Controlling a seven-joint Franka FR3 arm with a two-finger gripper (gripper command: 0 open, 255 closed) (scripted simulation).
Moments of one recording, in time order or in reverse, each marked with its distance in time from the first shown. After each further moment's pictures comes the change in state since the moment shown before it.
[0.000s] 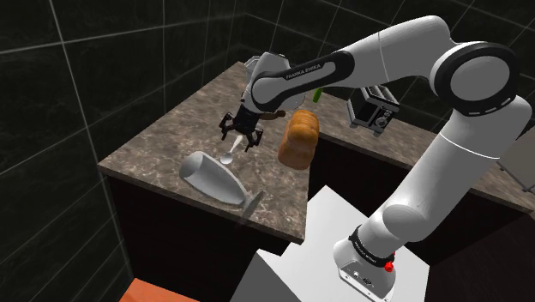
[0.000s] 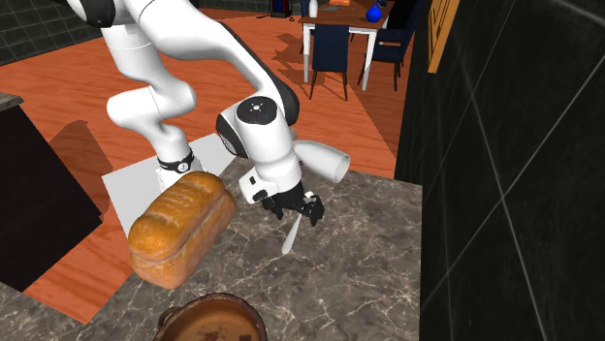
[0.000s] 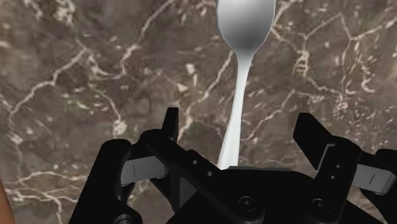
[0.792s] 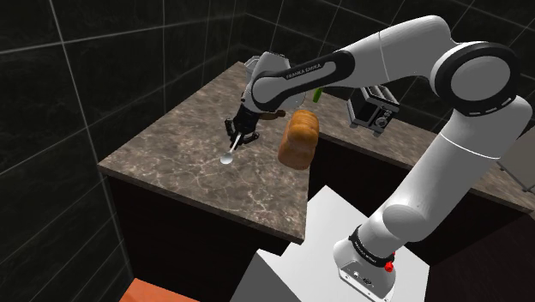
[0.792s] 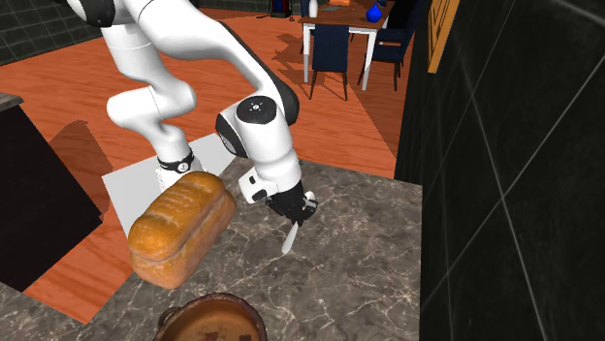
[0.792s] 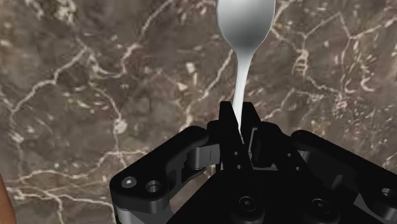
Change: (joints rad) arm -0.001 -0.002 -0.001 0.001 0.000 -0.003 0.000
